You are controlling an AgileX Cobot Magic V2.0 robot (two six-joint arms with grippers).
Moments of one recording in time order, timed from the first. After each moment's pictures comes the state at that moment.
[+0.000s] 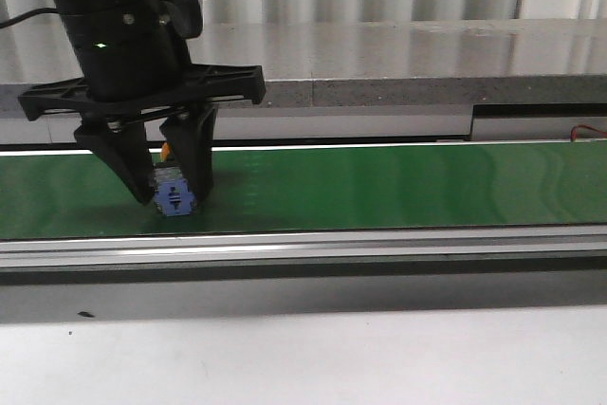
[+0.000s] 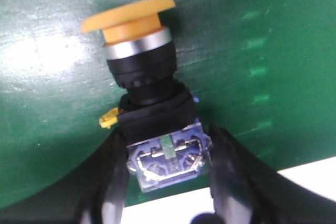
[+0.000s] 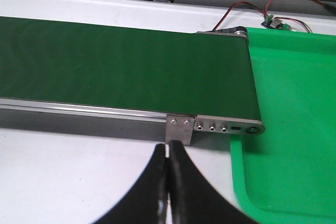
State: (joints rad) left arm -0.59 1.80 -1.33 0.00 0.96 -0.43; right arm 0.05 0.28 -0.43 0.05 0.67 -0.03
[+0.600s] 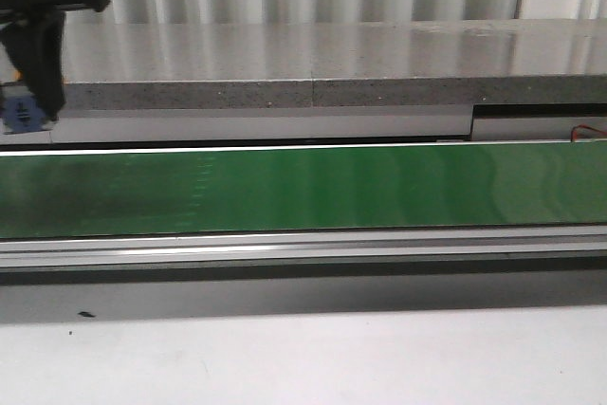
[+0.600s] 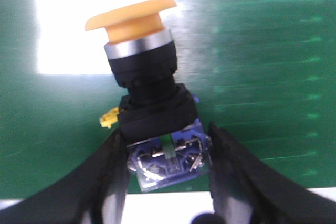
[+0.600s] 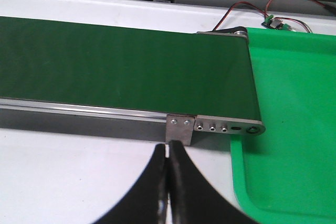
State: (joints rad) left arm -0.30 1.63 -1.33 0.07 1.09 -0.37; right arm 0.05 0.28 -0.43 0.05 0.67 -0.03
